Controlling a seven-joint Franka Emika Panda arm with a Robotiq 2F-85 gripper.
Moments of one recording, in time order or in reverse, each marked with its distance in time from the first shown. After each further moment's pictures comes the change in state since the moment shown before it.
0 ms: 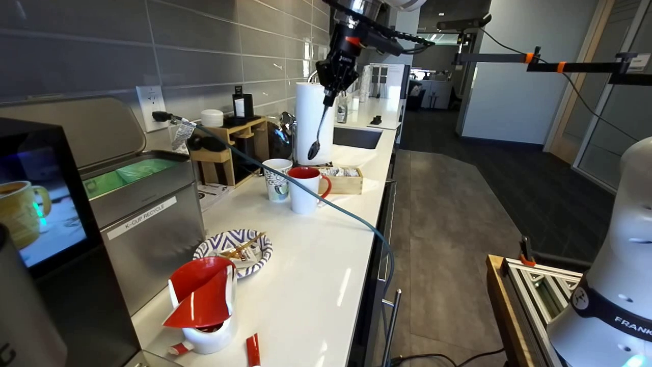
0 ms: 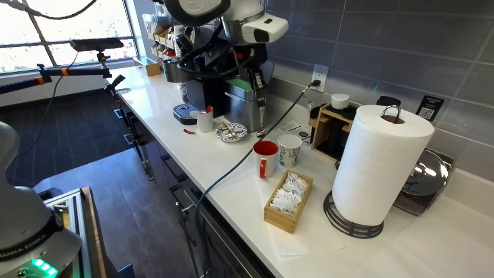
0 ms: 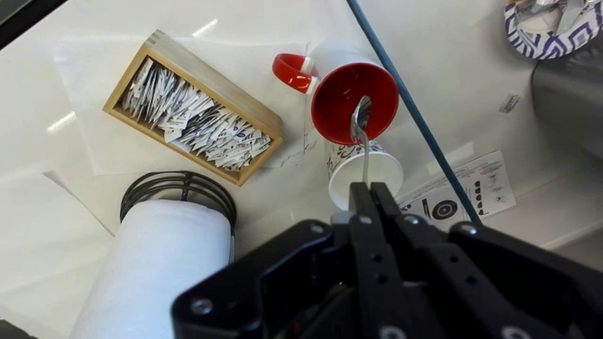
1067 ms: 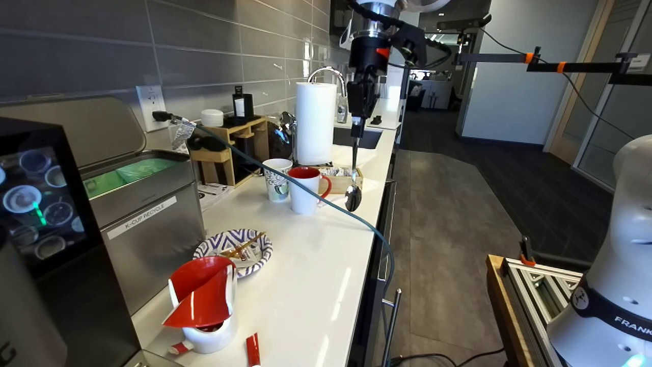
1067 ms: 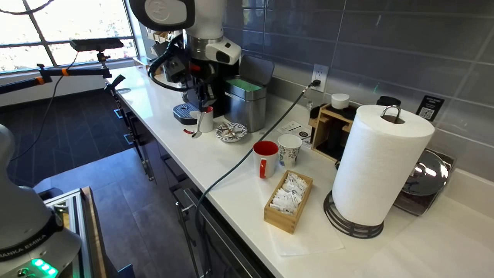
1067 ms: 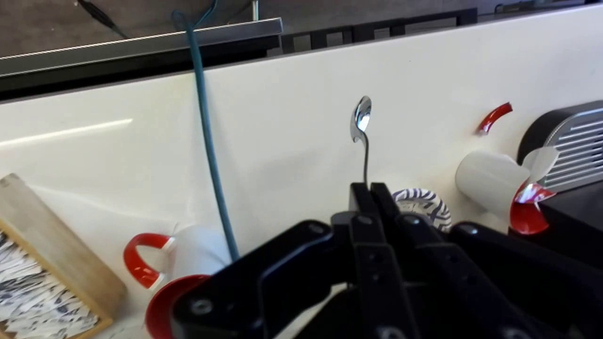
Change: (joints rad) arm 0.098 -0.170 0.017 -0.217 0.146 -0.276 -0.304
